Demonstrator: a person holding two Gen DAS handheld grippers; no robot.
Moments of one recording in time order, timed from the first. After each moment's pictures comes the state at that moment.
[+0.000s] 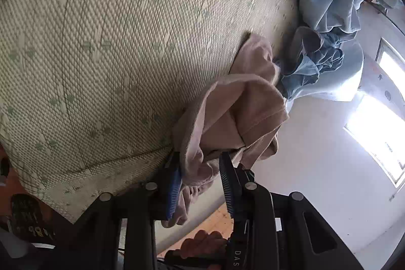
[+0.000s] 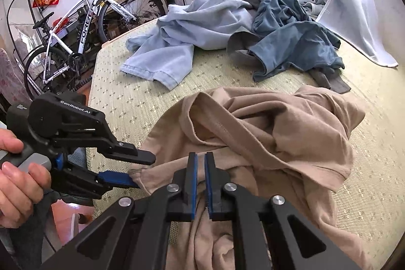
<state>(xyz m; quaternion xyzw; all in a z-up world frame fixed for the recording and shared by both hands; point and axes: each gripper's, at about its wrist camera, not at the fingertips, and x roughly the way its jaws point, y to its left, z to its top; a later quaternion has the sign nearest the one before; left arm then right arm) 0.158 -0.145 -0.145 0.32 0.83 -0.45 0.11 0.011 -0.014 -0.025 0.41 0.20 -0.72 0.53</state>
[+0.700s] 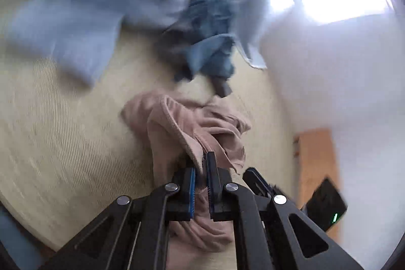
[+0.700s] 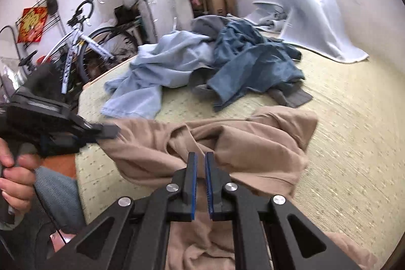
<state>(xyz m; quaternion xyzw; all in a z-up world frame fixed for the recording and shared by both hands) 0.117 -0.167 -0.003 0.36 0.45 -0.82 0.05 -0.021 0.029 0.002 0.37 0.12 -0.79 0.48</state>
